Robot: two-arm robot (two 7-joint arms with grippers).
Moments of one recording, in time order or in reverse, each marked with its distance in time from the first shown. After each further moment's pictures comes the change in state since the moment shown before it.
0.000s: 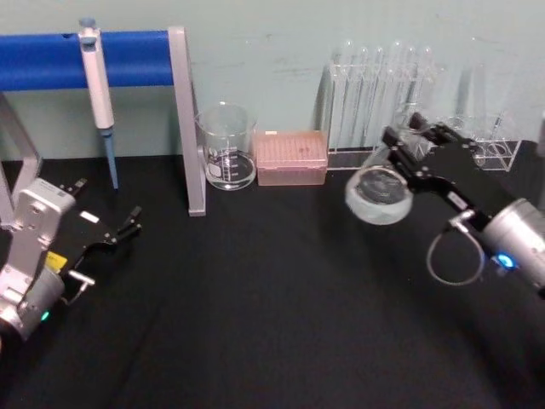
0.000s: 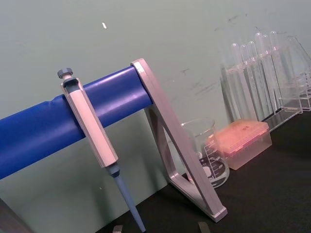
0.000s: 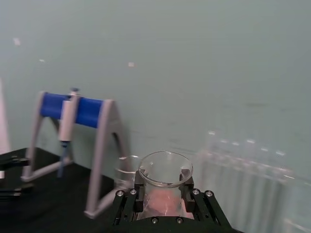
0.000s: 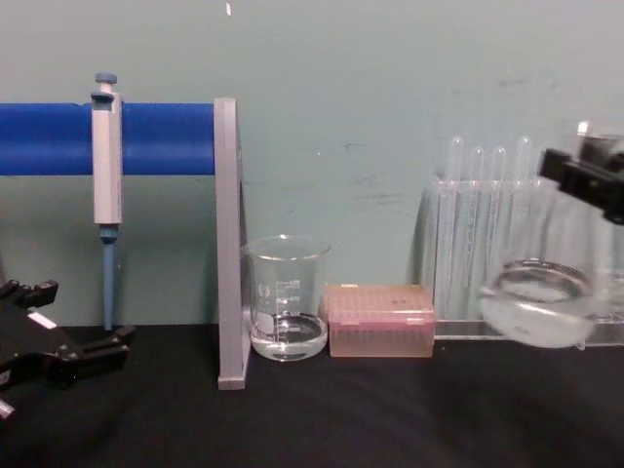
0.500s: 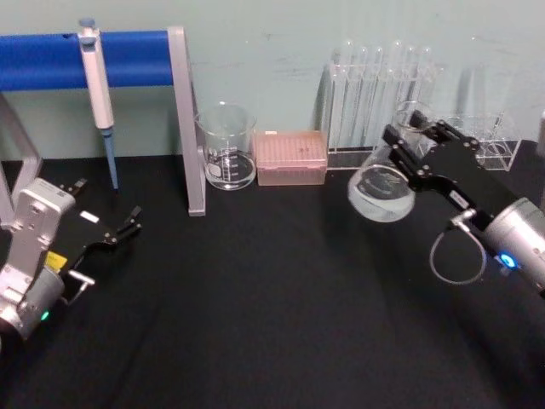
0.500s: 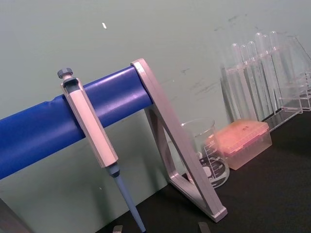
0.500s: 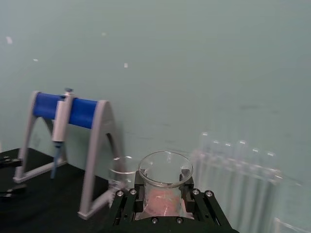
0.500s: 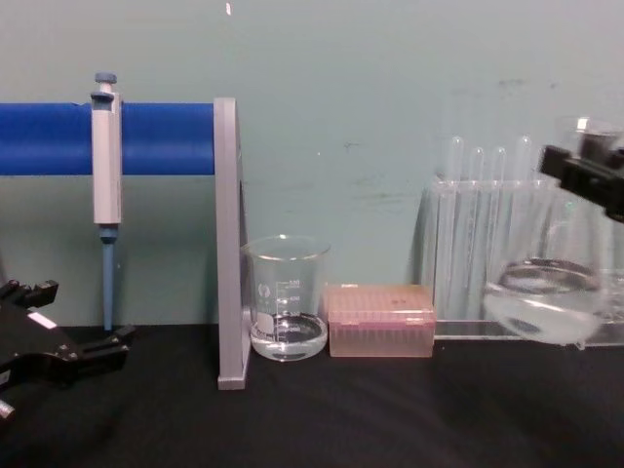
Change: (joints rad) left arm 0.000 0.000 0.000 0.000 0.000 0.000 0.000; right arm 0.003 0.028 -0.026 -0.006 0.011 -0.020 -0.041
